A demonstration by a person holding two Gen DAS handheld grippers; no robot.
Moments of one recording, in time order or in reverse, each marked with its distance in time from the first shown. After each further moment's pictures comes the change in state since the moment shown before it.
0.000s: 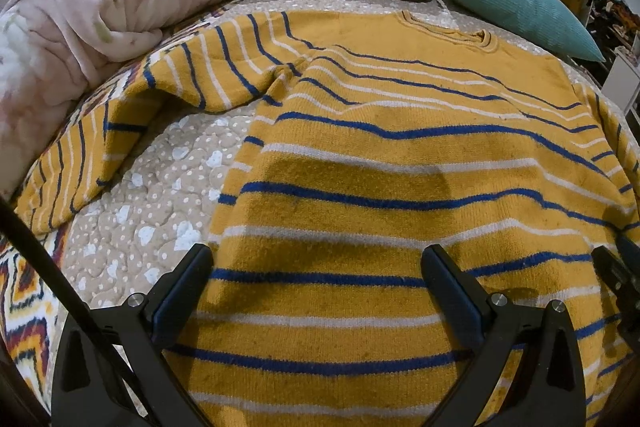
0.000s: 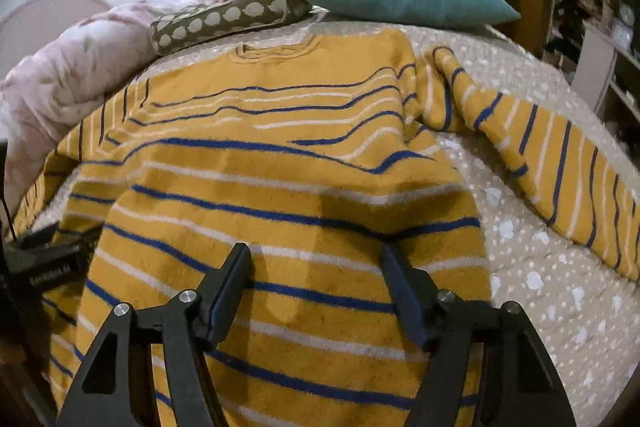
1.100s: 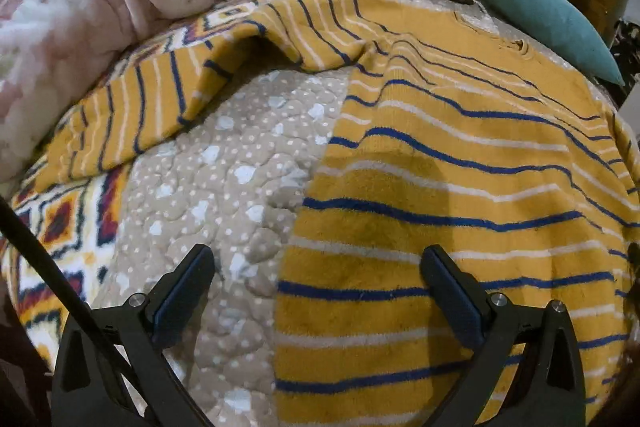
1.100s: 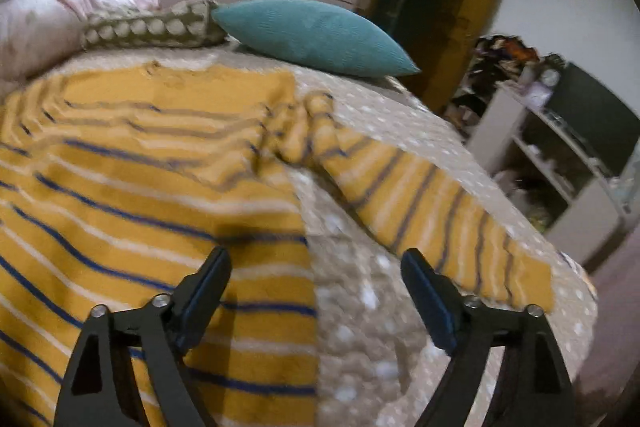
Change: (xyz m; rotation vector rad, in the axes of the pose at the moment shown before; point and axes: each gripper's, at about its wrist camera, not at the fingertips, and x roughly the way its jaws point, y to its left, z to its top) left arm -0.022 0.058 -0.018 -0.103 0.070 0.047; right arm -0.019 -0.014 -0.015 -0.074 -0.092 -0.474
